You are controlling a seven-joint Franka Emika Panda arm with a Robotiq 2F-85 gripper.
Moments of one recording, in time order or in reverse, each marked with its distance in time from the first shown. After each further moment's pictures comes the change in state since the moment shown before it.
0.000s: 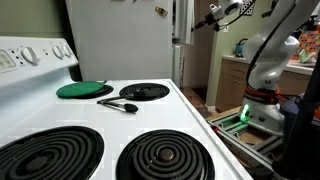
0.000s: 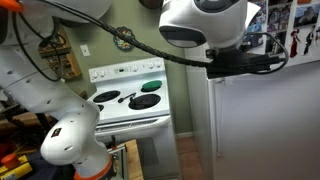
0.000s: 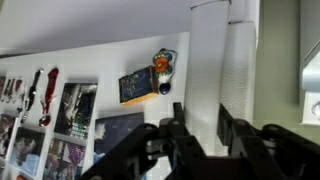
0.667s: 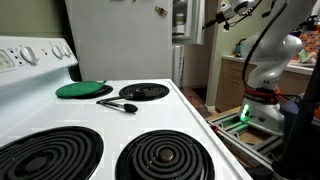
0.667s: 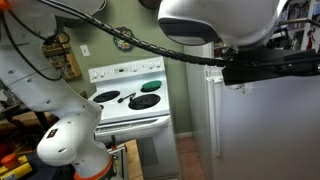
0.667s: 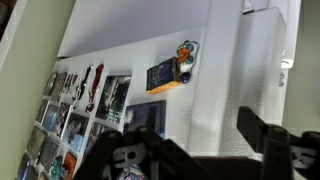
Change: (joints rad) arm -0.100 0.031 -0.060 0.060 -0.002 -0.026 -0.083
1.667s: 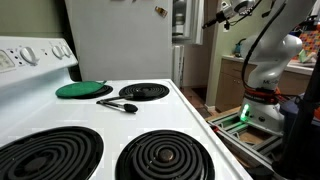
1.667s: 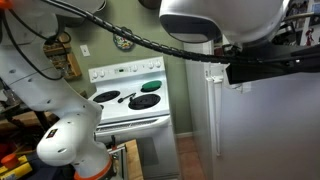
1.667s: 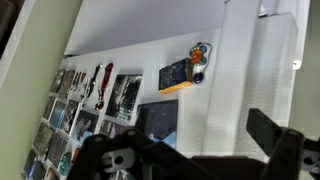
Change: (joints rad) arm -0.010 0.012 0.002 0.018 0.008 0.011 -0.013
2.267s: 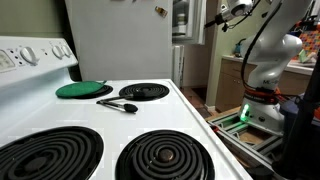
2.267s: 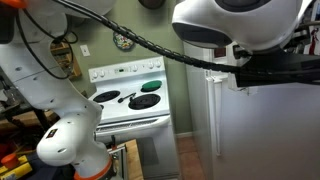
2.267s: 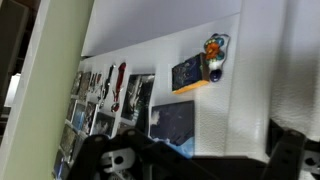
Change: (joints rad) arm -0.001 0.079 0.000 0.044 0.121 0.030 -0.001
